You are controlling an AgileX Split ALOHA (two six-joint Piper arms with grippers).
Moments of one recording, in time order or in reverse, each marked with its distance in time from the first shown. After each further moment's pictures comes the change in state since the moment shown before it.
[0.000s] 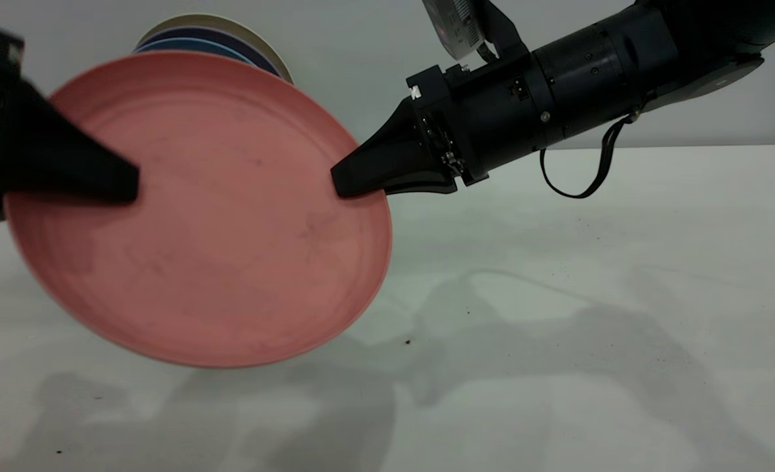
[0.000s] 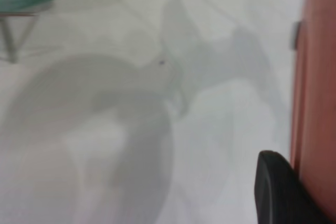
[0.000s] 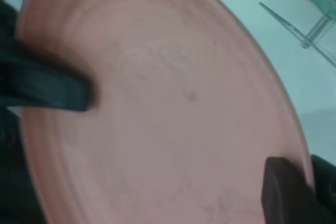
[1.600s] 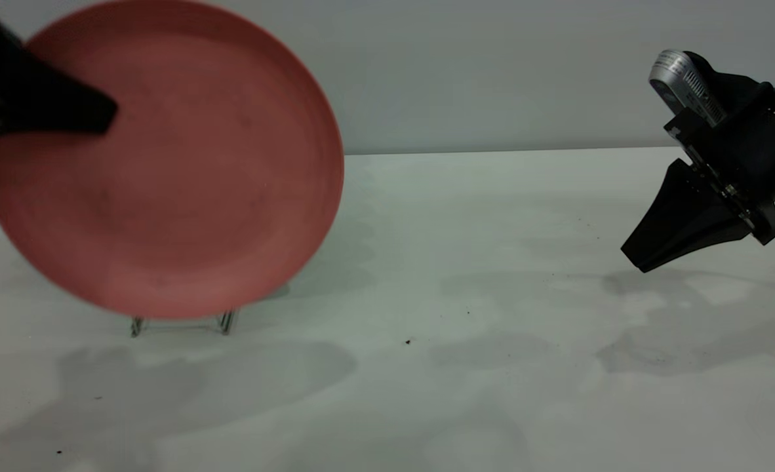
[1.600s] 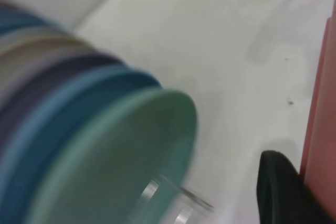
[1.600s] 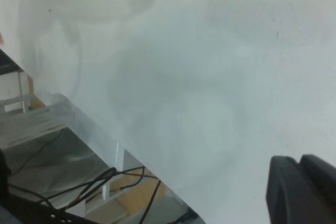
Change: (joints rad) left arm -0.001 0.000 -0.146 0.031 -0.114 0.906; right arm -0.411 -0.001 -0.001 -0.652 0.080 0.597
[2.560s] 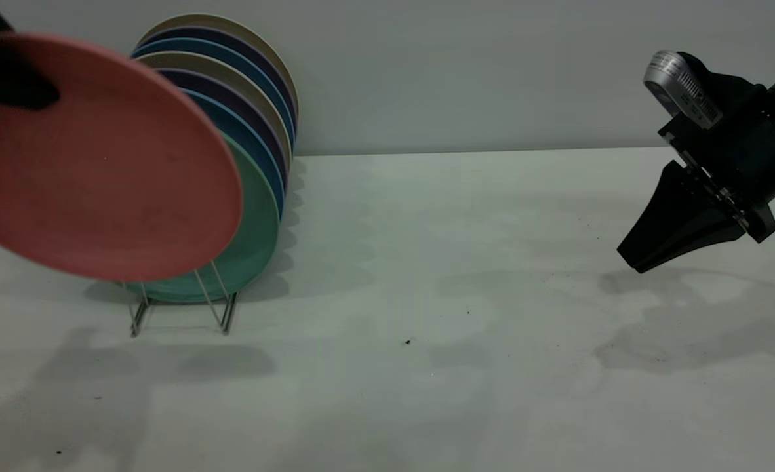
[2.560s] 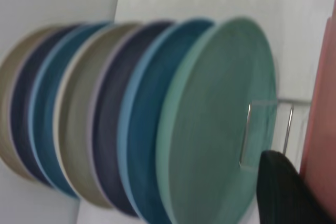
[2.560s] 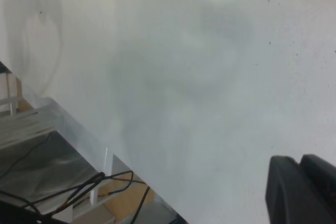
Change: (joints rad) left arm 0.000 0.000 -0.153 0.466 -0.048 0.097; right arm 0.010 -0.001 0.000 -0.001 -0.030 -0.019
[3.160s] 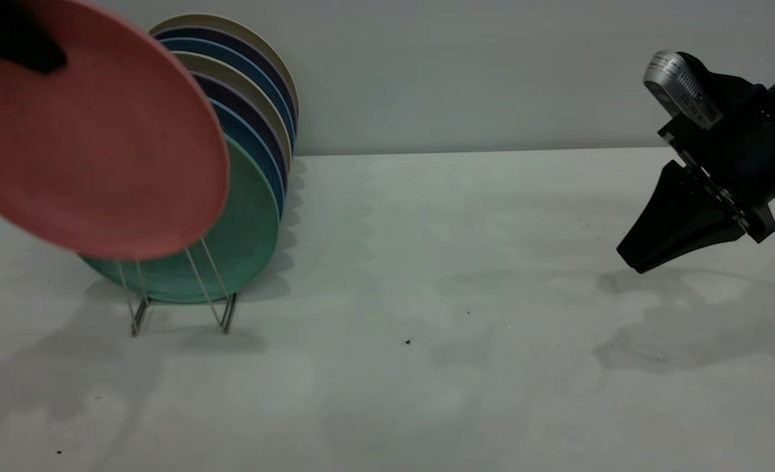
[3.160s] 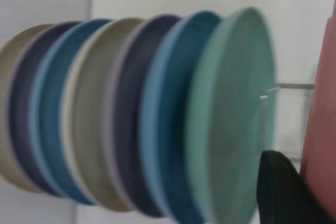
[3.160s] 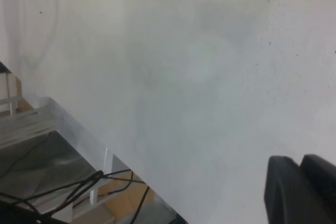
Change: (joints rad) left arm 0.000 0.172 -0.310 0.263 0.193 -0.231; right arm 0.000 0.000 0.000 0.000 -0.001 0.000
